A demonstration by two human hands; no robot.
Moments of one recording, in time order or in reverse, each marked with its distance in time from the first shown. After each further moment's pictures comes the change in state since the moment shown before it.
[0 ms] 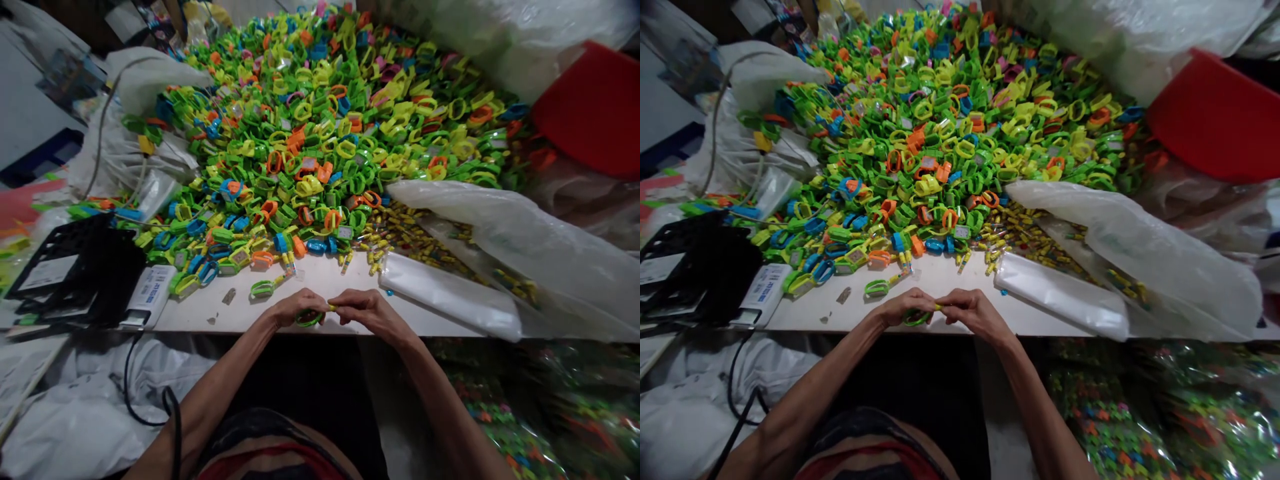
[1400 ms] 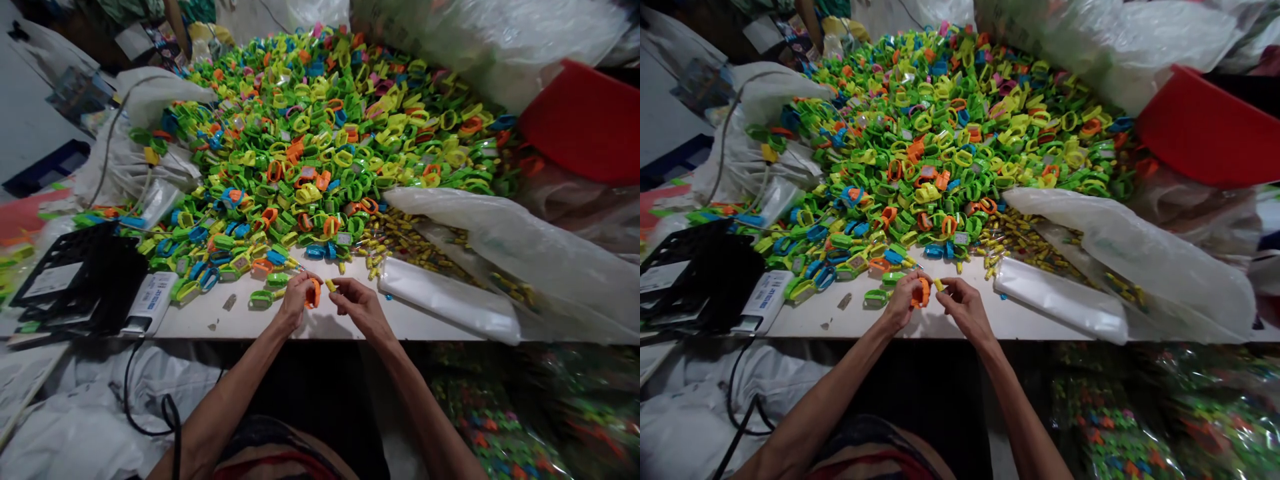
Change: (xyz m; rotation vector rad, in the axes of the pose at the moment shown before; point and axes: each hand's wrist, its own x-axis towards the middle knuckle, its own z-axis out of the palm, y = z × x) left_hand 0.013 0.015 0.017 -0.307 0.641 0.280; right_hand 0.019 0.004 0.024 0.127 0.393 -0.043
